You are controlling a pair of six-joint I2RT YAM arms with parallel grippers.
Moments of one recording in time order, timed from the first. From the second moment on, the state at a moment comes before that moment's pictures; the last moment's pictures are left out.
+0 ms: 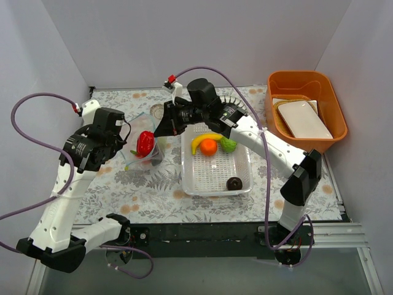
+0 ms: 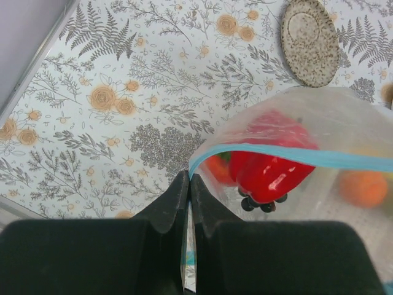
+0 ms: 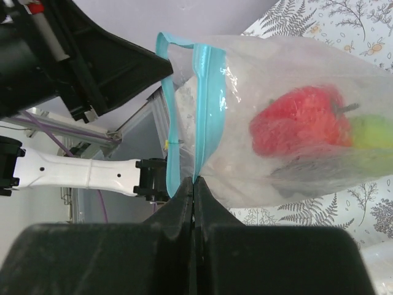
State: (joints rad) left arm -0.40 1.07 1.48 -1.25 -0.62 -0.74; right arm 0.89 1.80 1.84 -0.40 -0.61 0.51
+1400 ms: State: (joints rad) left arm -0.38 0.99 1.09 -0.86 -0.11 -0.74; right arm 0.84 1.66 1.43 -0.37 -0.21 0.44
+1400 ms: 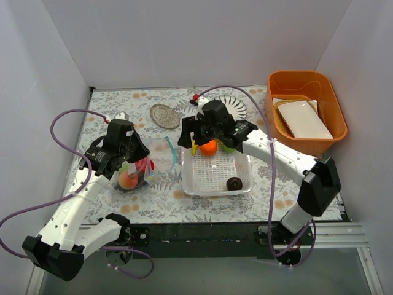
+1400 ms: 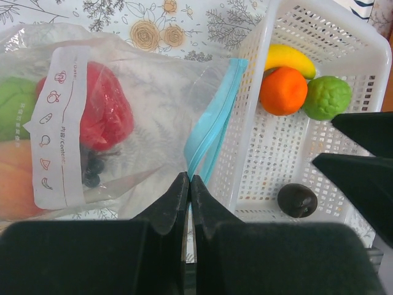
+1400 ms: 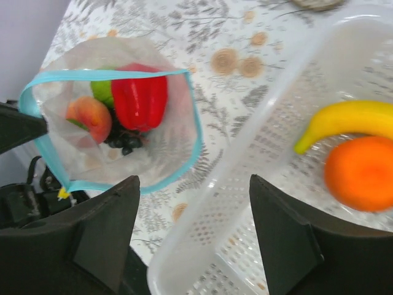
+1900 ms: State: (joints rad) left arm -0.38 0.97 1.09 -0.84 -0.07 -0.73; right arm 0.64 1.61 1.24 -0.47 -0.10 0.39
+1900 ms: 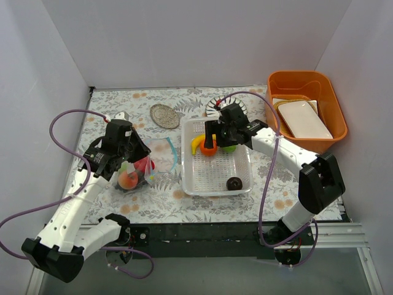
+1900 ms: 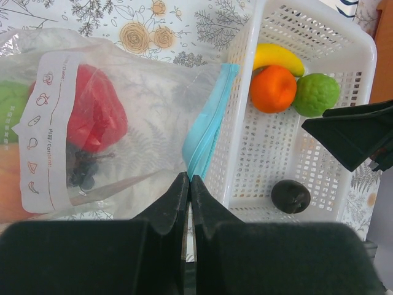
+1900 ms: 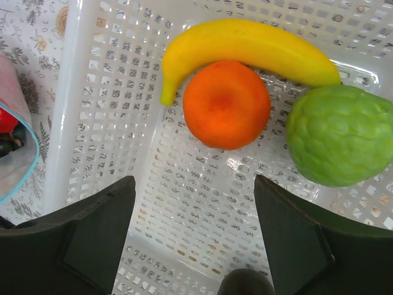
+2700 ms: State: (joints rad) left arm -0.38 0.94 1.09 -0.84 -0.06 -0.73; right arm 0.62 1.83 1.38 -0.47 -0.09 0.32
